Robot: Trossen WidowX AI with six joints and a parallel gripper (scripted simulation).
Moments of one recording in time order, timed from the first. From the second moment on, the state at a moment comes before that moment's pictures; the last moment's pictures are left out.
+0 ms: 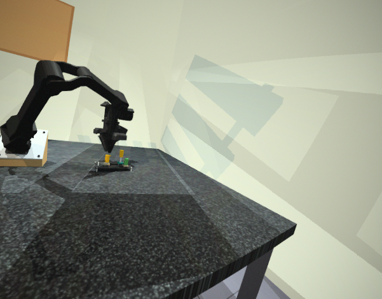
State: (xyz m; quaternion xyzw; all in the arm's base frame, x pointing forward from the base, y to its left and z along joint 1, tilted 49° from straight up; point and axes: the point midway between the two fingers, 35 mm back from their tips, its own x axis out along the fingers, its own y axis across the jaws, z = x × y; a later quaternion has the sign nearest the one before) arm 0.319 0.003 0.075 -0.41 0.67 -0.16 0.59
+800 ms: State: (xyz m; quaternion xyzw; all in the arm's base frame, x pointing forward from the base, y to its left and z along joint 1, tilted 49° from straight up) arm 0.349 0.028 0.080 -0.20 0.59 -0.36 0.69
